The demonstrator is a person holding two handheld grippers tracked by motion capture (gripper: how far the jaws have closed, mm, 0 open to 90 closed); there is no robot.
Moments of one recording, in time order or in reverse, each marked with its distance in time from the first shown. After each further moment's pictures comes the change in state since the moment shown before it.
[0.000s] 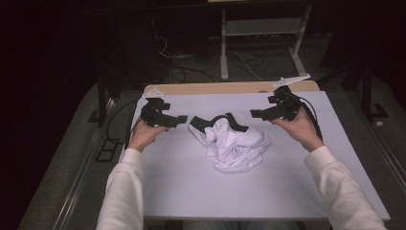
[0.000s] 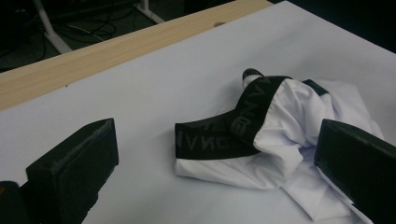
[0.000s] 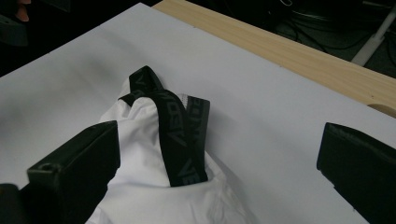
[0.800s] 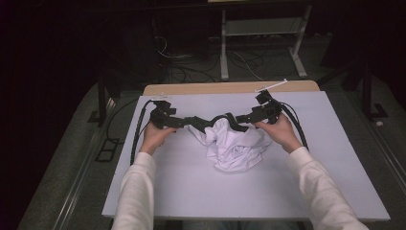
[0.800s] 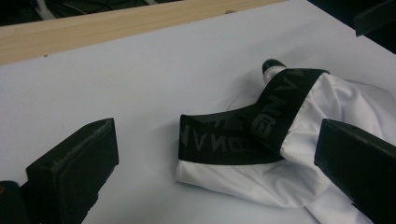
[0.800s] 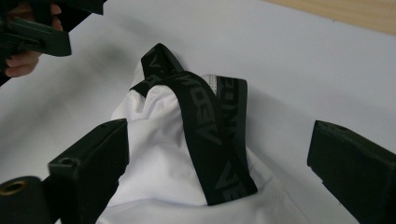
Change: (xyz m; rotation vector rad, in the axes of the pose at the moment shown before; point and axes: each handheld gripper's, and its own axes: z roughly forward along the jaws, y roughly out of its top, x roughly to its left) left arm 0.014 -0.022 0.045 0.019 -0.011 -0.098; right arm 0.010 -0.006 0.053 0.123 0.082 0.140
